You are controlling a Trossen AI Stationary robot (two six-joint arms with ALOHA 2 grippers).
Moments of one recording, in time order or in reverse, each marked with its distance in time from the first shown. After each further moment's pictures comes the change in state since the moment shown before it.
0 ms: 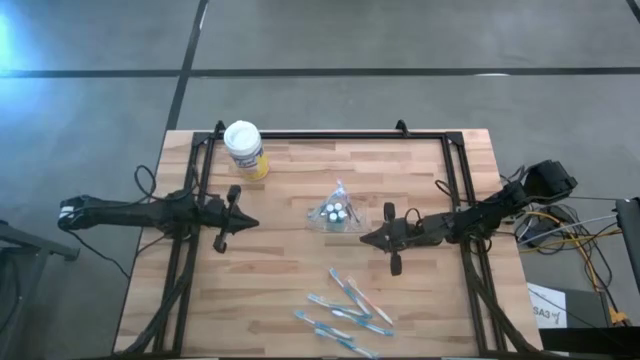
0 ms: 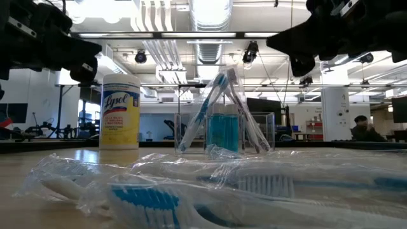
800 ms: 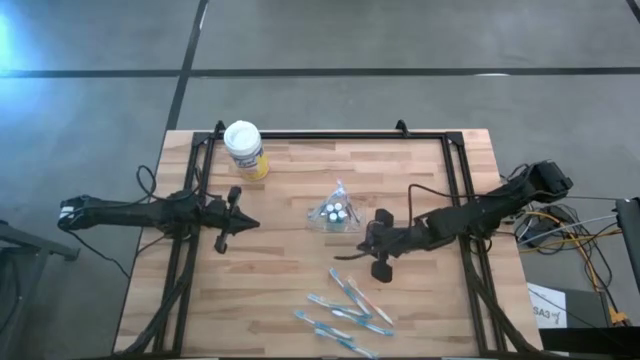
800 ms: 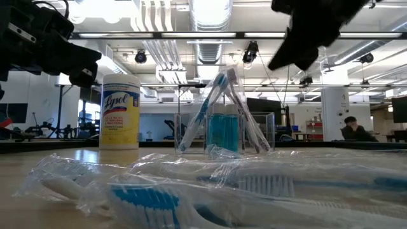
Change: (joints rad) left arm 0.000 0.000 -0.002 -0.050 0.000 -0.003; right arm 0.027 0.049 0.536 -1.162 -0.018 0.301
